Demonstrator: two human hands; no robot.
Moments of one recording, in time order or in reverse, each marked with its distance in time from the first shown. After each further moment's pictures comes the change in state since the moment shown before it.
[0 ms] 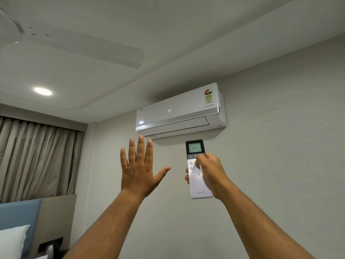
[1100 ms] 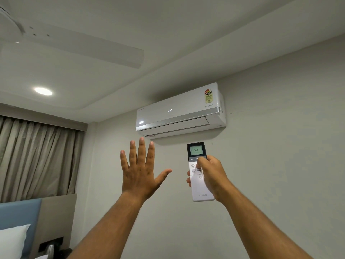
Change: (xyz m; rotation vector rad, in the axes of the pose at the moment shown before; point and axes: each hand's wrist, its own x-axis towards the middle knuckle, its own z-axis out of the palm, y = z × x) left_hand -0.005 0.003 0.002 0.001 -0.016 -0.009; right_hand -0.003 0.006 -0.004 -0.018 0.022 0.009
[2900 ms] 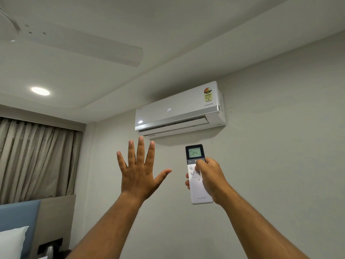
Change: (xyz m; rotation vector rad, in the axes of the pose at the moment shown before) left_hand 0.000 -0.007 0.008 -0.022 0.008 0.004; right_hand -0.001 0.011 0.007 0.015 -0.011 0.004
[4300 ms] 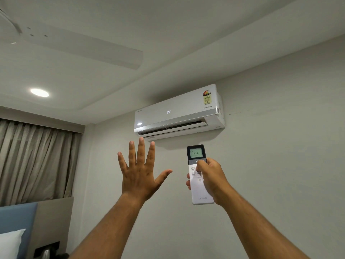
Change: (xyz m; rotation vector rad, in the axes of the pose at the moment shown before) left_hand 0.004 0.002 -0.004 -0.035 0.016 0.000; right_hand 0.001 -0.004 -0.002 -0.012 0.008 -0.028
